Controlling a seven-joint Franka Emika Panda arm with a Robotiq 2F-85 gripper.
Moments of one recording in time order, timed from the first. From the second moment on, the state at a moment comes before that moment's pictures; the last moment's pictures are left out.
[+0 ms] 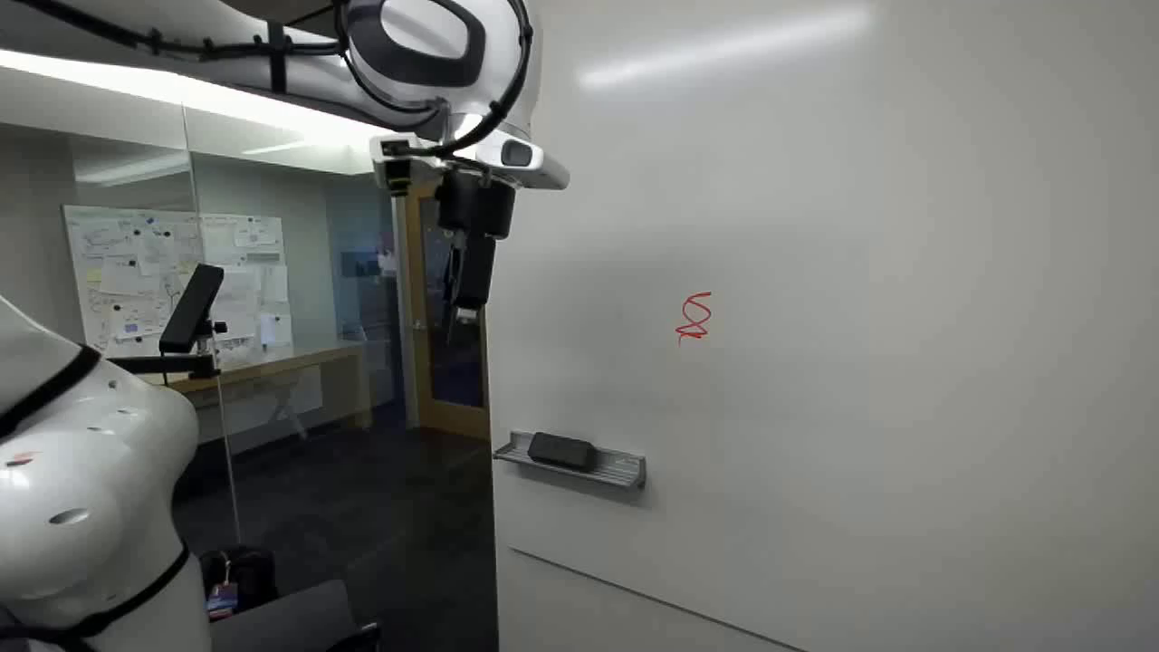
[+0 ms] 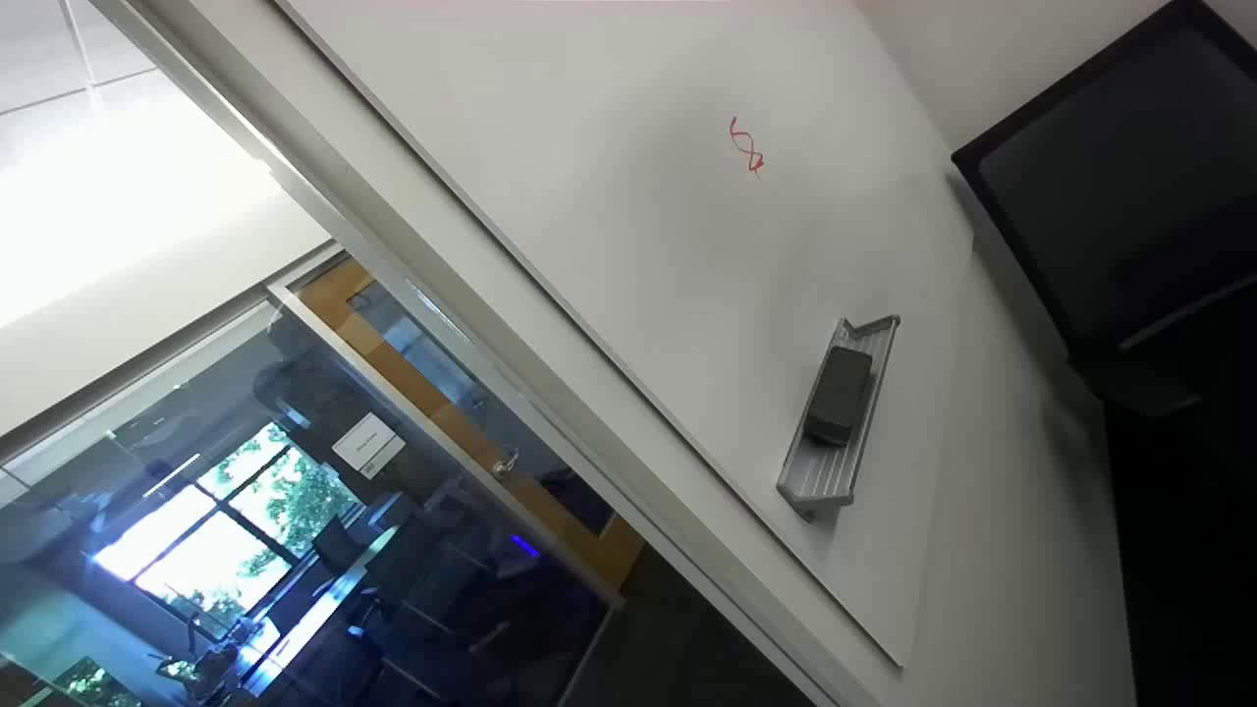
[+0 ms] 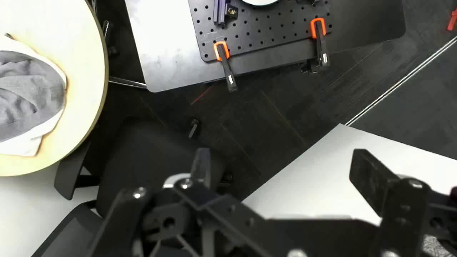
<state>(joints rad) -0.13 -0.63 -0.08 -2.25 -0.08 1.42 0.03</state>
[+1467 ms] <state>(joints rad) -0.12 -0.52 0.05 -2.46 0.38 2.02 0.56</state>
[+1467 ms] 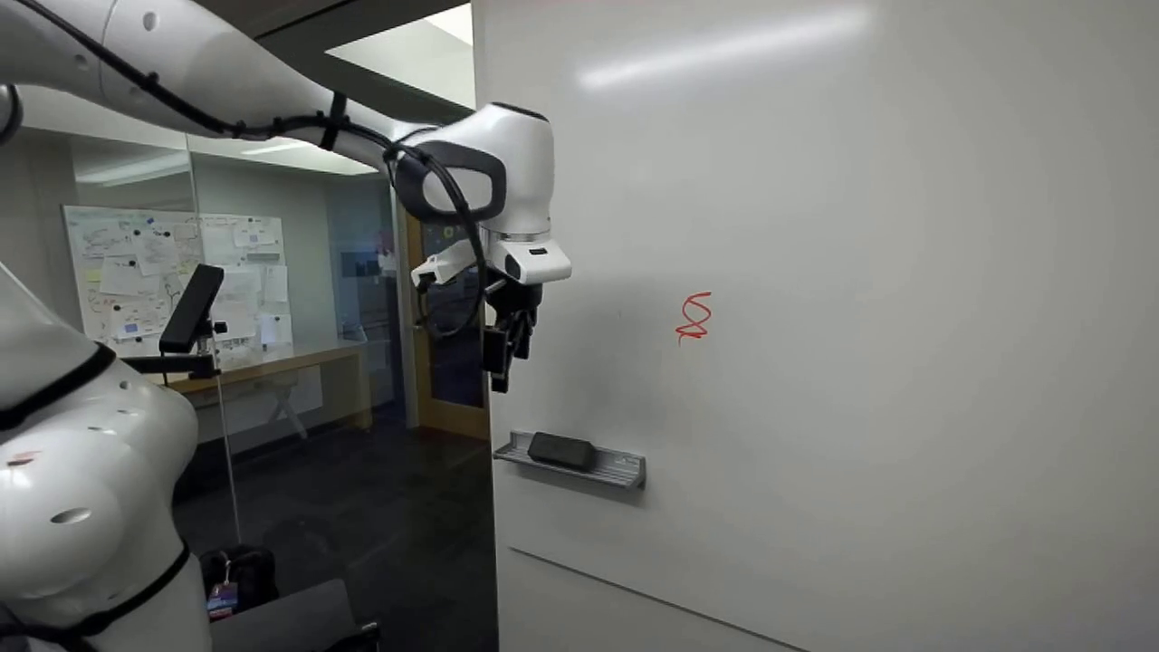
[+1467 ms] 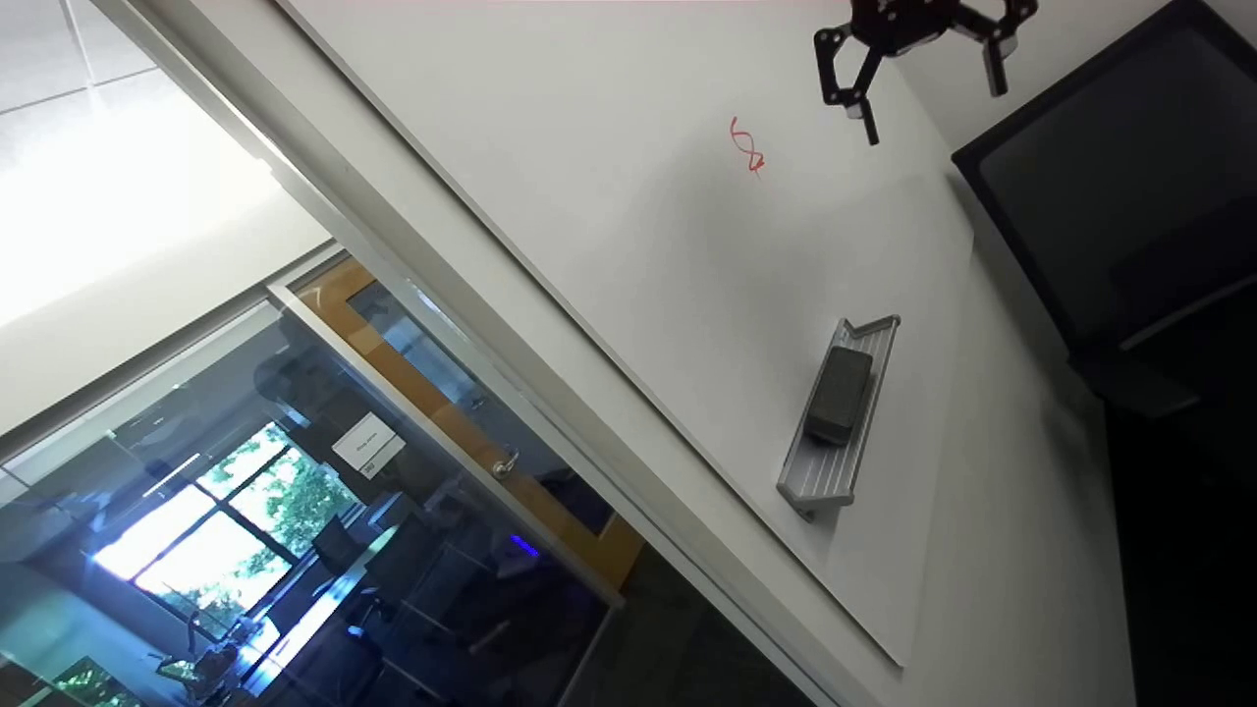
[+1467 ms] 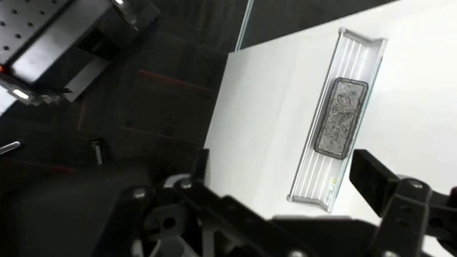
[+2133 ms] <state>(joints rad) -0.10 -0.52 0.12 -2.56 0.40 2.25 0.62</state>
